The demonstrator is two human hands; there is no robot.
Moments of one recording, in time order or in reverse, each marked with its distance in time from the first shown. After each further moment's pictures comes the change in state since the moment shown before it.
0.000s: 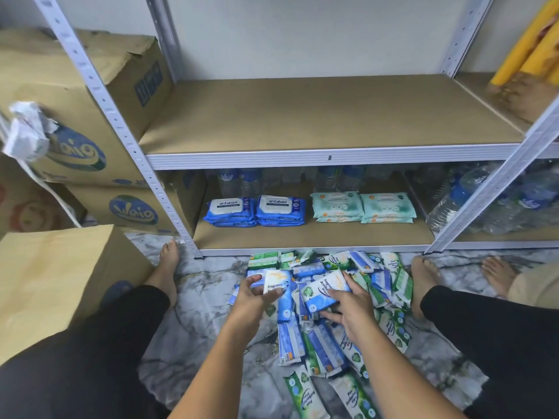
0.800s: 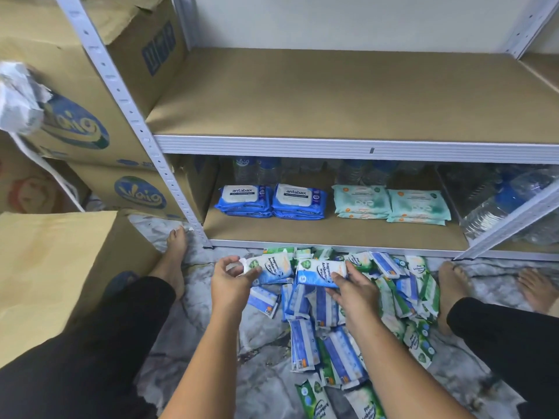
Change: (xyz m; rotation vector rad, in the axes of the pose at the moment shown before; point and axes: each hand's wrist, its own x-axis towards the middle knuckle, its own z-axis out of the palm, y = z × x) left_hand 0.064 0.027 -0.051 0.055 0.395 0.209; right_hand 0.044 0.003 0.062 0.026 0.067 -0.104
